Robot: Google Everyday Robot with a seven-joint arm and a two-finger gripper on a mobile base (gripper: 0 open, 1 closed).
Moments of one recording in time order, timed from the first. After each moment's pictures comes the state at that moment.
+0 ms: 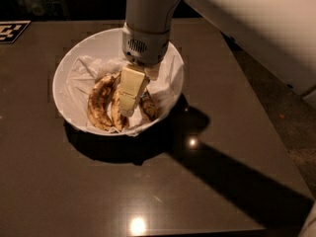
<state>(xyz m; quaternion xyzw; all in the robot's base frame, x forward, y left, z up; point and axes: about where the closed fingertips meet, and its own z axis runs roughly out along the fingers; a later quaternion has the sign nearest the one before) 0.503 0.031 0.906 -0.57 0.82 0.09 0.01</state>
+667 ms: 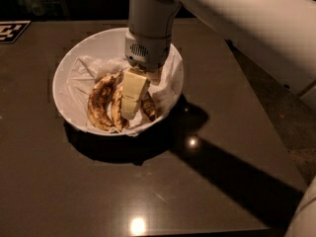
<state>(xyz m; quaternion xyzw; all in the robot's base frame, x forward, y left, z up) 0.503 0.026 0.894 -0.56 0.83 0.09 -0.01</state>
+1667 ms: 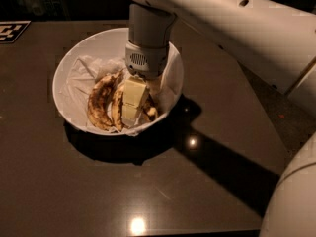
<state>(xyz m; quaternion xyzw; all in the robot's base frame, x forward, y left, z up) 0.503 0.023 0.865 -0.55 0.83 0.11 -0.05</state>
